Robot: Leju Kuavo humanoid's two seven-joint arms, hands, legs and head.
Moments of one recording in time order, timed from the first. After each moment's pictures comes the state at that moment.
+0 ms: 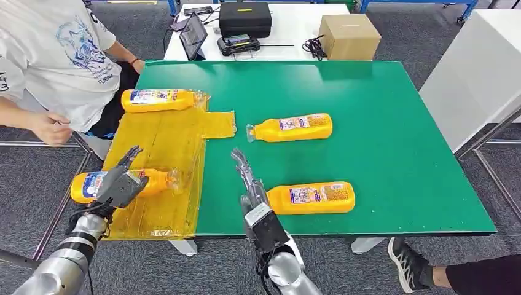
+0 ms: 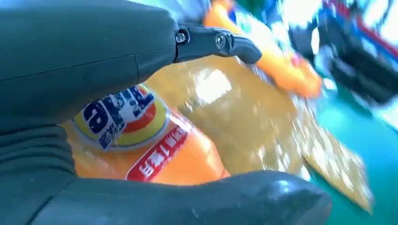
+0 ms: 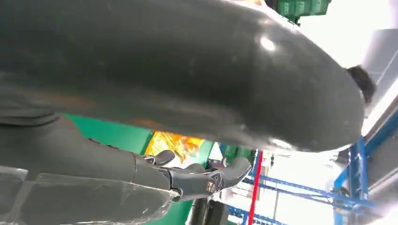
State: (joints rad) left arm -0.52 0.09 0.15 -0.52 -0.72 0.30 -0.63; right arm -0.11 0.28 0.59 -1.28 0.13 -0.15 -0.60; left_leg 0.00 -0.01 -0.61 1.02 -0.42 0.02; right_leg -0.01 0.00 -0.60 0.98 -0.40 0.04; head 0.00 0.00
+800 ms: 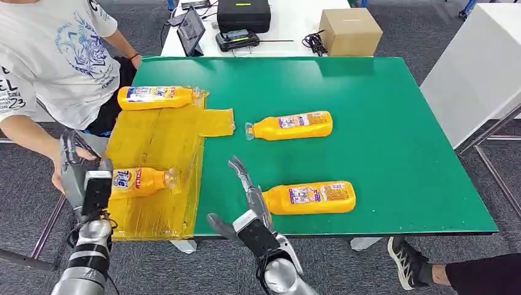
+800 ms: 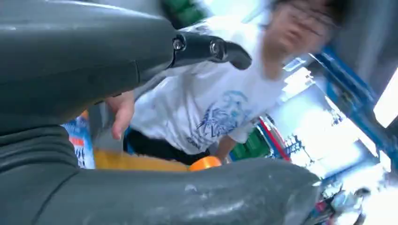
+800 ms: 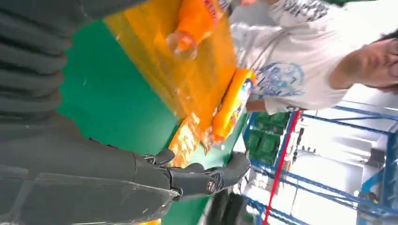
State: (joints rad) left arm -0.35 -0.07 0.23 -0.95 -0.35 0.67 -0.68; right arm -0.11 0.24 0.61 -1.26 0.27 -0.26 -0.54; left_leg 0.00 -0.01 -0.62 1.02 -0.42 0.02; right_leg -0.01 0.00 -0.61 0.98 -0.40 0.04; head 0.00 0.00
